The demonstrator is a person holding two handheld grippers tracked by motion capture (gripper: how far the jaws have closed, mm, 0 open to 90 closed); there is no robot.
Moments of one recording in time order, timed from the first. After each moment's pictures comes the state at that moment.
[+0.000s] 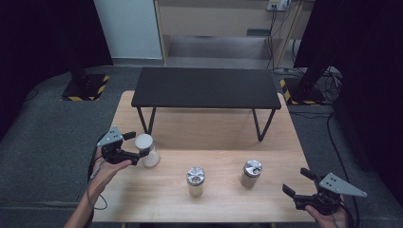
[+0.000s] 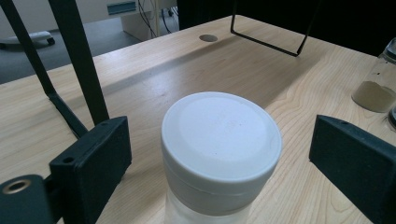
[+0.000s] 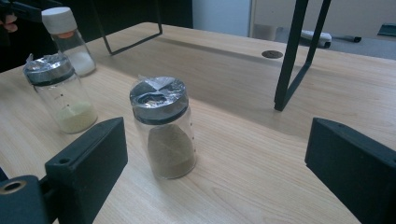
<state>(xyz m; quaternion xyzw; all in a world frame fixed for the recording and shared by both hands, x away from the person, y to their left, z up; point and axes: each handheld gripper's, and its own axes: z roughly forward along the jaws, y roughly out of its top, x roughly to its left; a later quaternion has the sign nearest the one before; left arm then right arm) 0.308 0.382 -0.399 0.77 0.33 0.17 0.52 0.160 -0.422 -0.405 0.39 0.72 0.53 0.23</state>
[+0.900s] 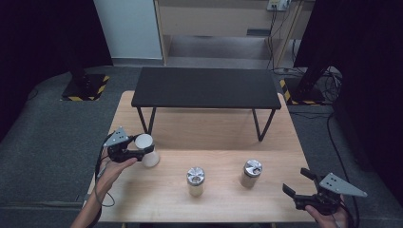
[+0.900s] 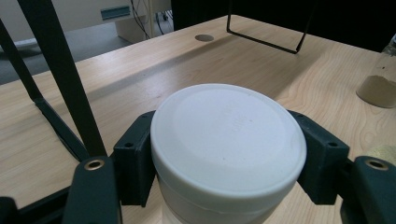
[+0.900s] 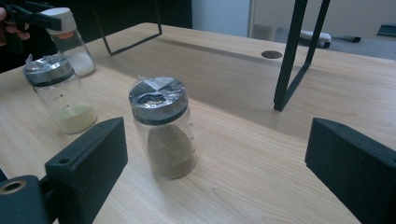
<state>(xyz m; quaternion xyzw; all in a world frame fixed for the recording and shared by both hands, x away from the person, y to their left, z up) 0.317 0.377 -0.418 0.77 0.31 0.18 0.53 0.160 -0.423 -0.405 0.39 0.72 0.53 0.23</state>
